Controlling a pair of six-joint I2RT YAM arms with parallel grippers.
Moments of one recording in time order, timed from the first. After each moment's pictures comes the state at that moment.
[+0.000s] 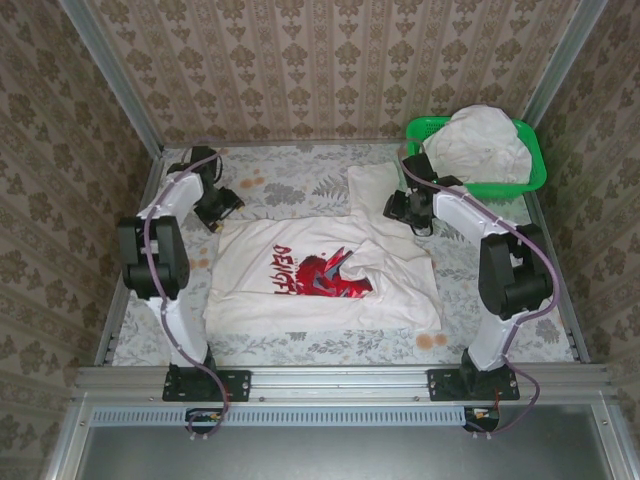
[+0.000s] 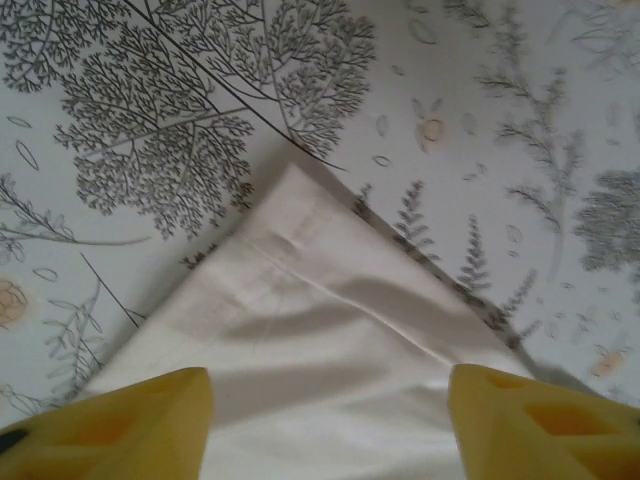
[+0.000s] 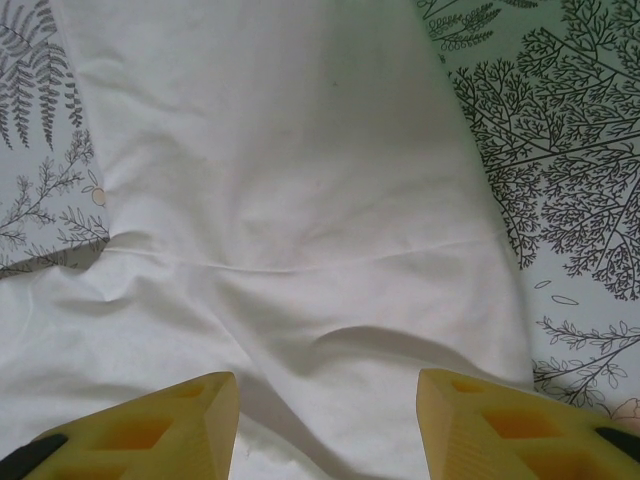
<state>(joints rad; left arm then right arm) -0.06 1.97 1.57 -0.92 0.10 -0.75 0.24 1.80 1.34 -0.65 -0.04 0.60</state>
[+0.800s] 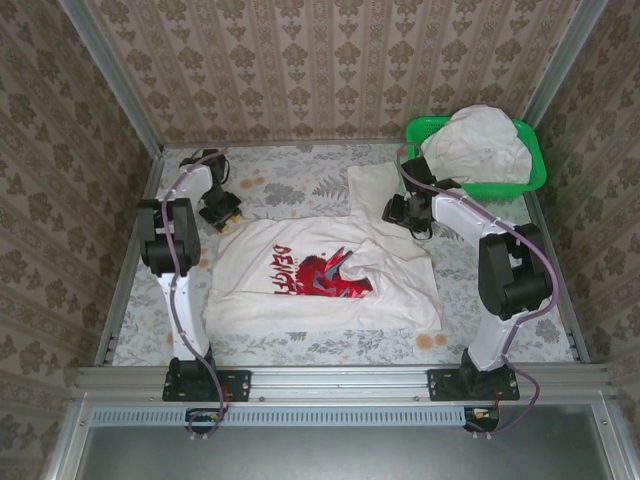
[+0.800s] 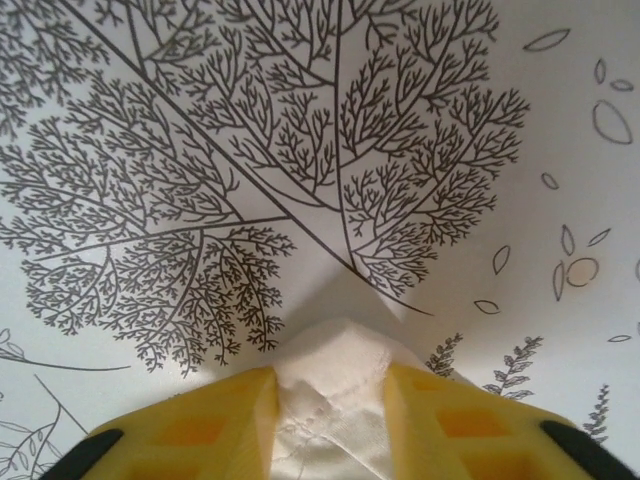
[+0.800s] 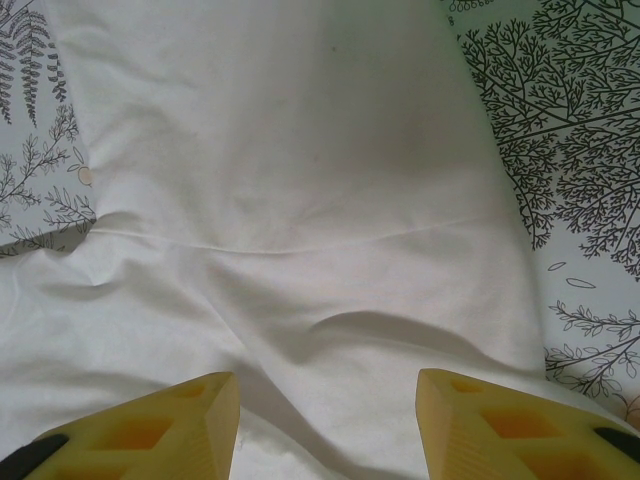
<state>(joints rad) -0.06 2.23 1.78 -1.04 0.05 -0.81 0.25 1.80 1.31 -0.63 -0.06 0.61</state>
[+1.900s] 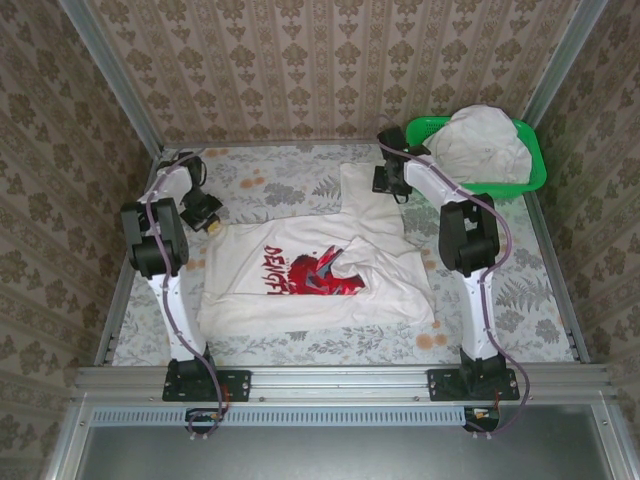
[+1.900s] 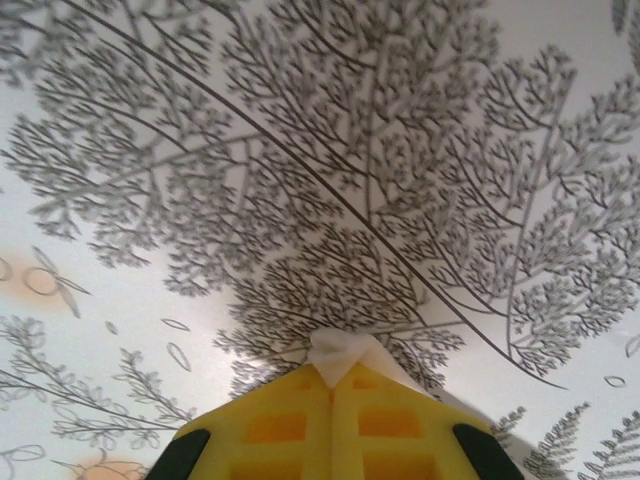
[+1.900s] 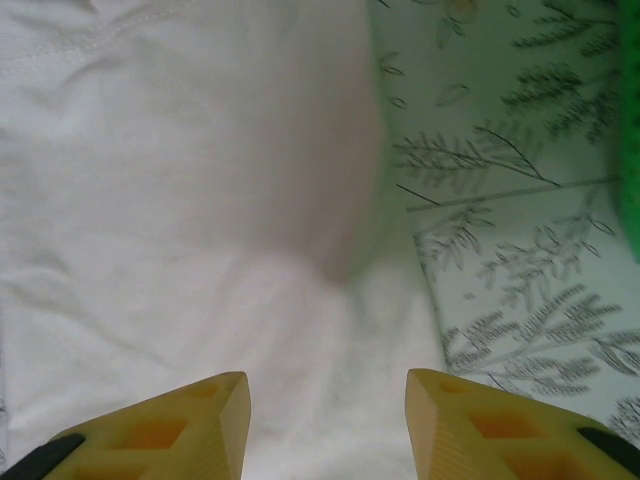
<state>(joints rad) 0.07 2.22 1.76 -1.05 0.07 -0.66 0.26 2.31 2.00 -0.80 0.10 0.39</state>
